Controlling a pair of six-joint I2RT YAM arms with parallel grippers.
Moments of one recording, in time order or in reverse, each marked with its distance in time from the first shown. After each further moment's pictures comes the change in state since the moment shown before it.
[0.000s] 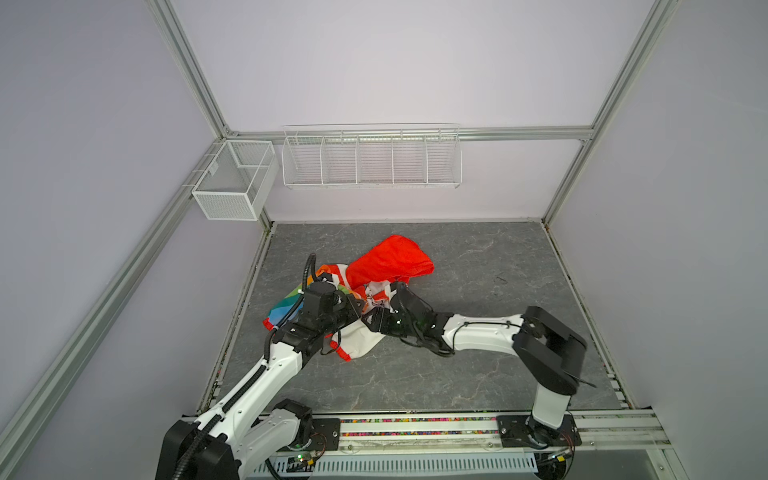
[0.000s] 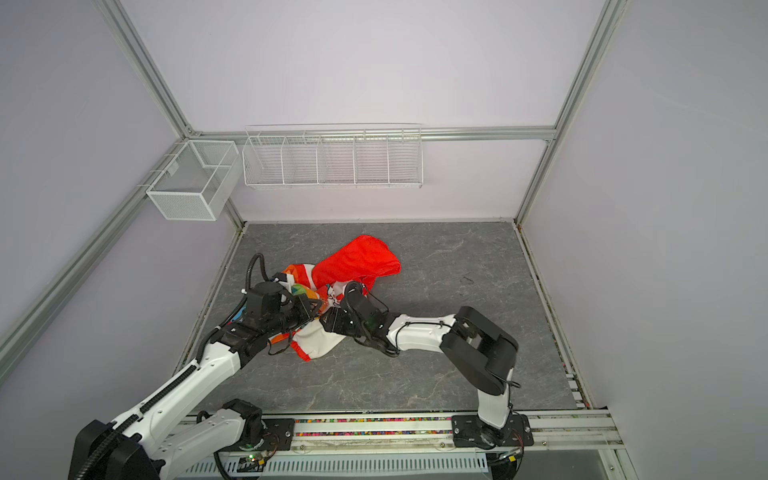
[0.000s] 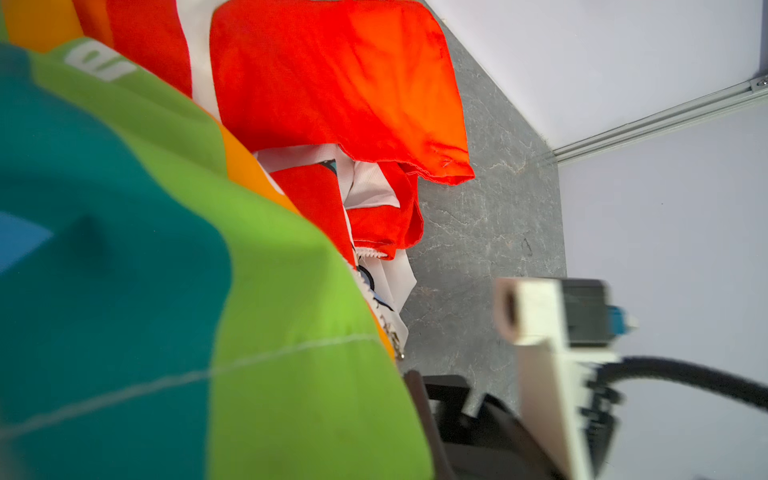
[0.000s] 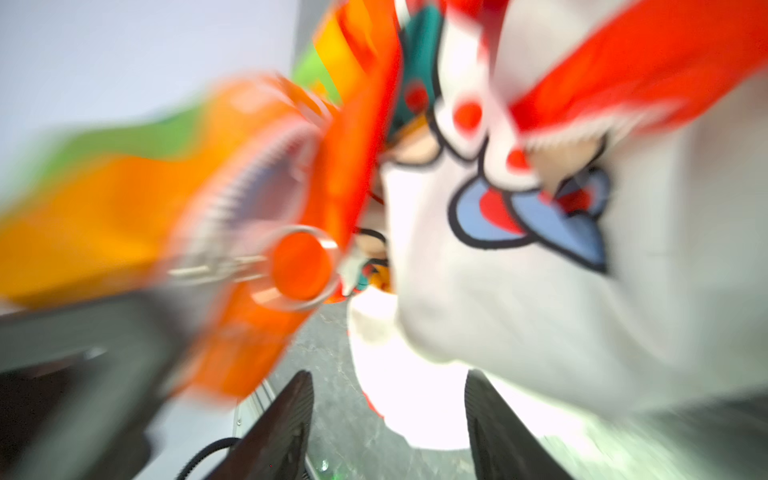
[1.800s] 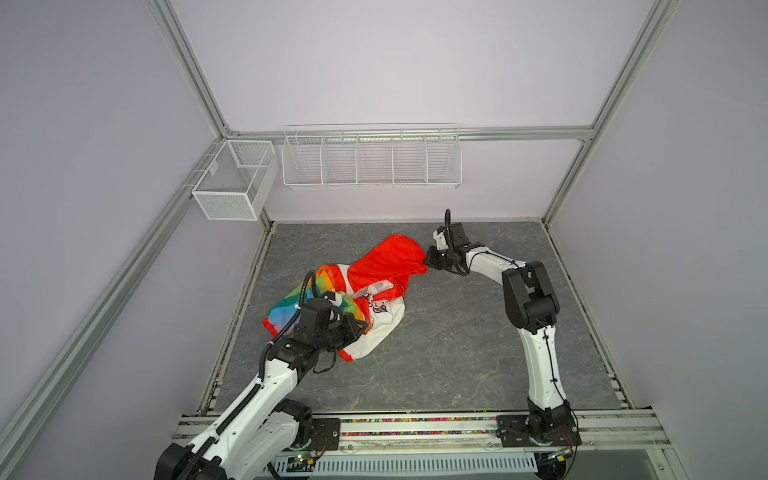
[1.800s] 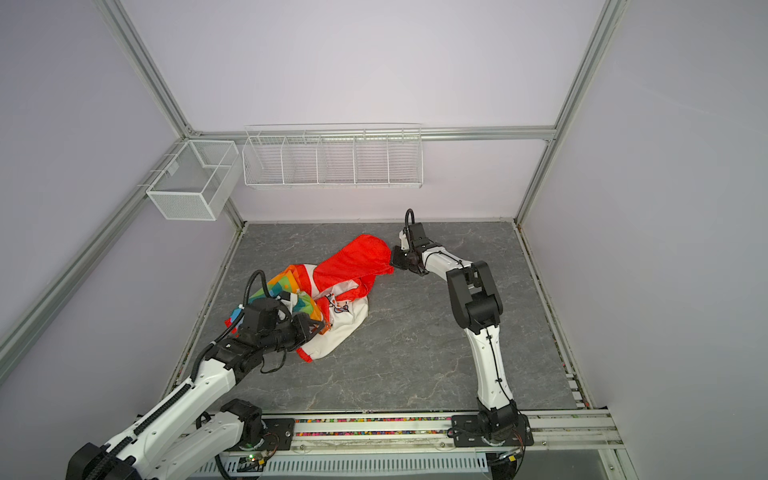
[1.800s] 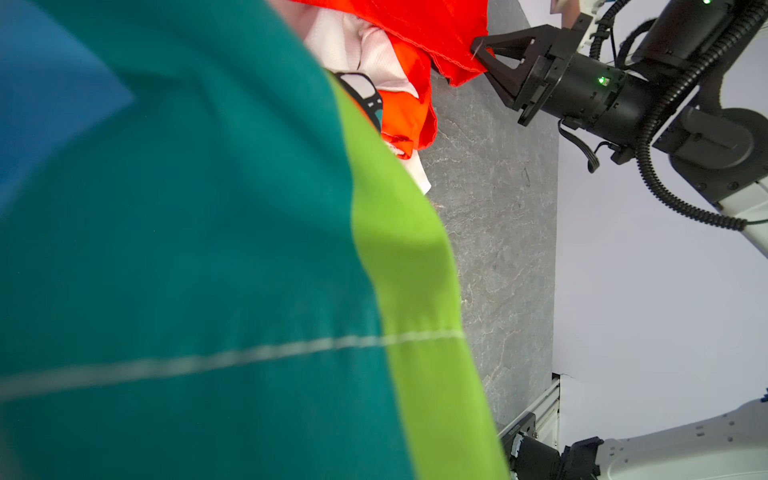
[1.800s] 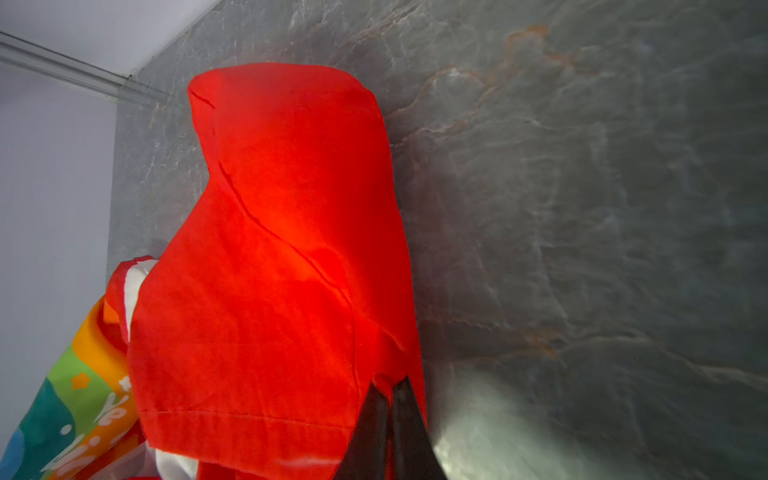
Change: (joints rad) left arm 0.005 -0.108 -0.130 -0.069 0.171 -0.029; right arm -0.638 0.509 0.641 -0.451 -0.296 -0.487
